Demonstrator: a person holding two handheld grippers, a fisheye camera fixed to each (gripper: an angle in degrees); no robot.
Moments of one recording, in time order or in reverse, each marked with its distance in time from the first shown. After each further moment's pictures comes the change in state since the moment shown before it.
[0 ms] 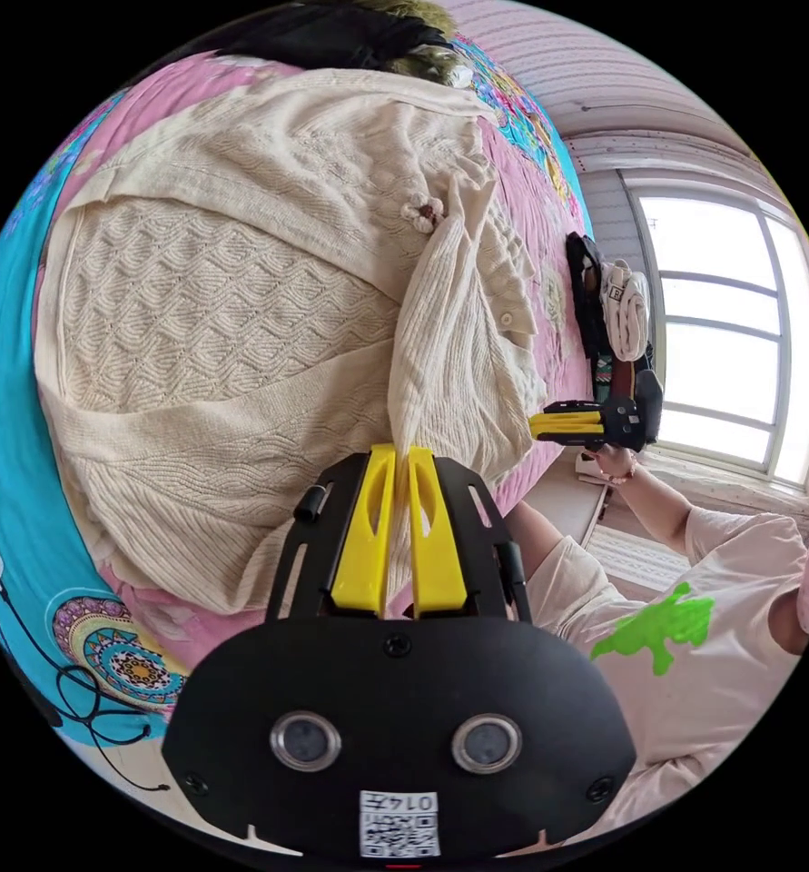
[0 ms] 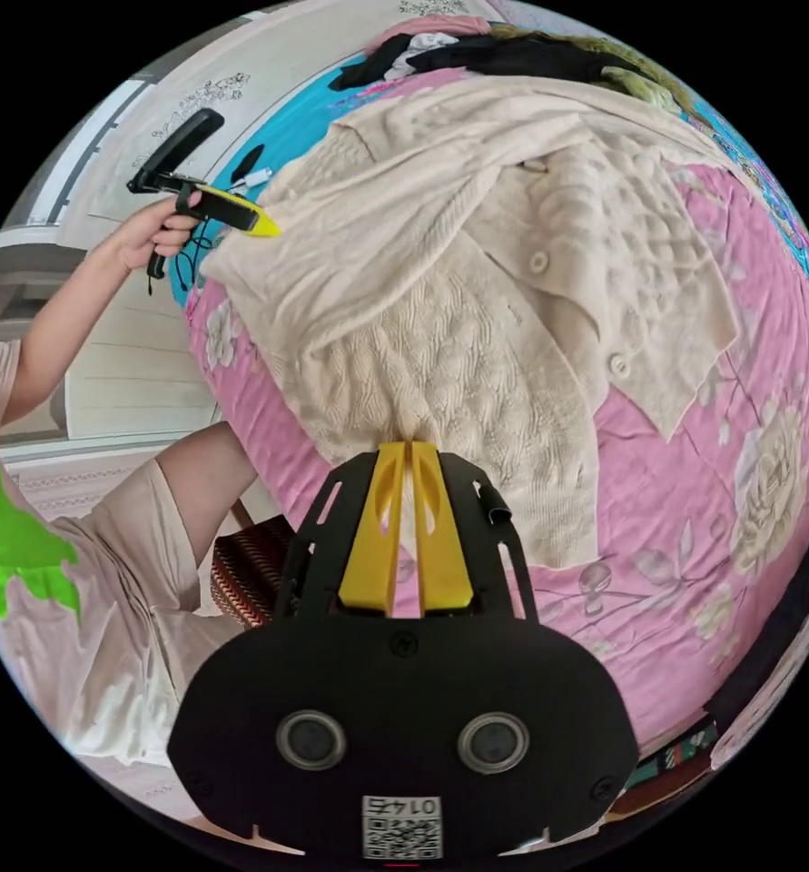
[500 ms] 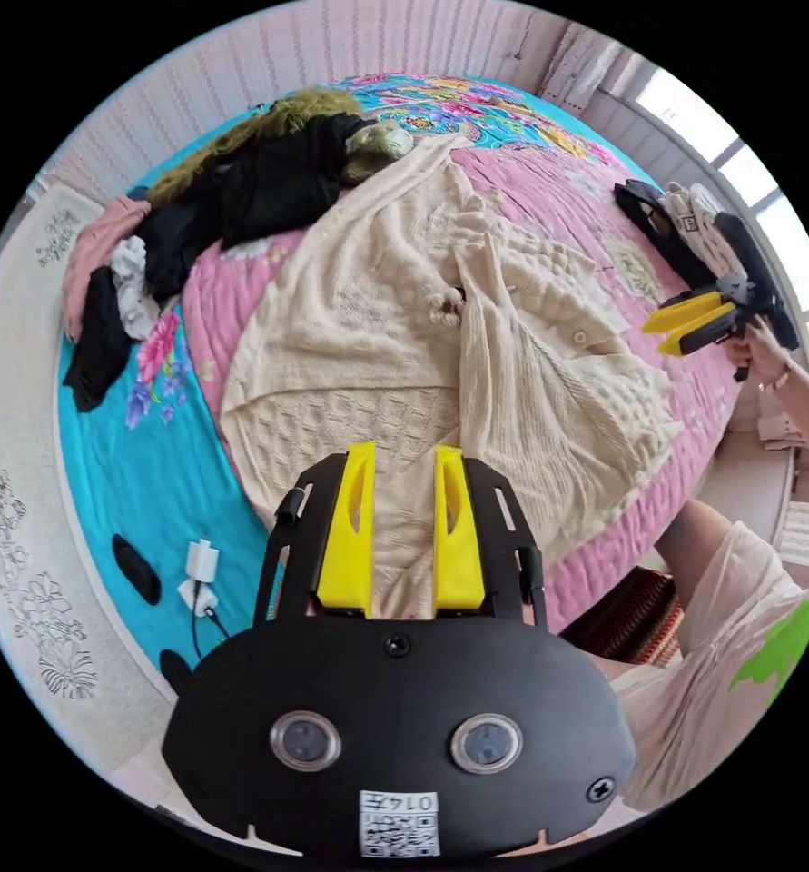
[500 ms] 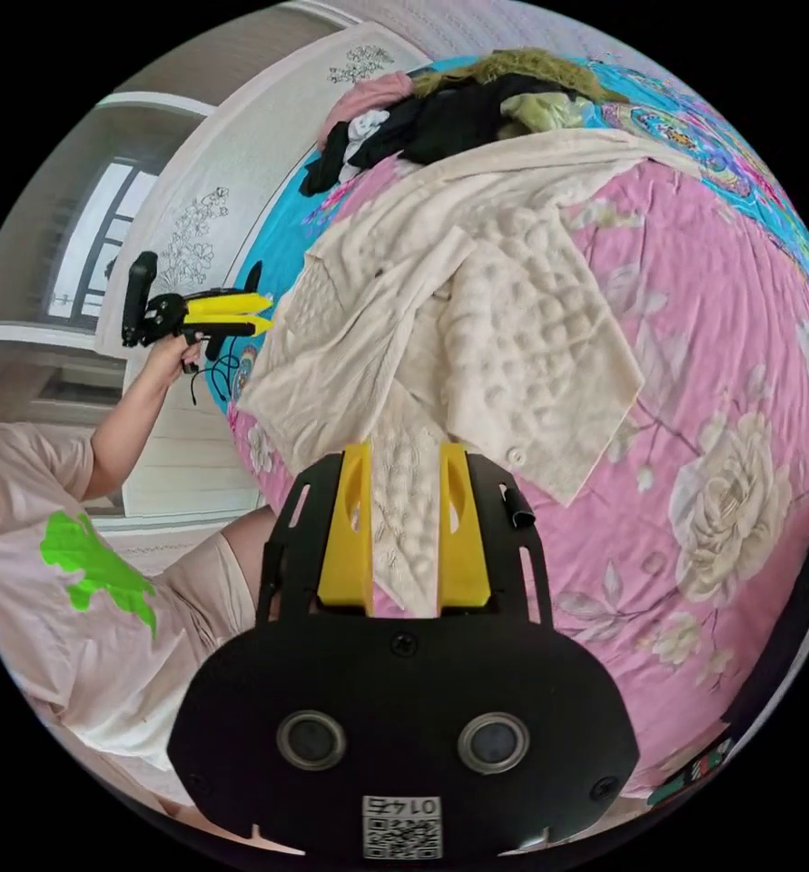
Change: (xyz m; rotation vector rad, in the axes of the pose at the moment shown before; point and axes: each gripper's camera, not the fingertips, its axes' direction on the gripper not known) left arm 0.112 -0.031 -0.017 0.165 -0.752 0.240; right arm 0.076 -0.024 -0.126 0.256 -0.148 0.137
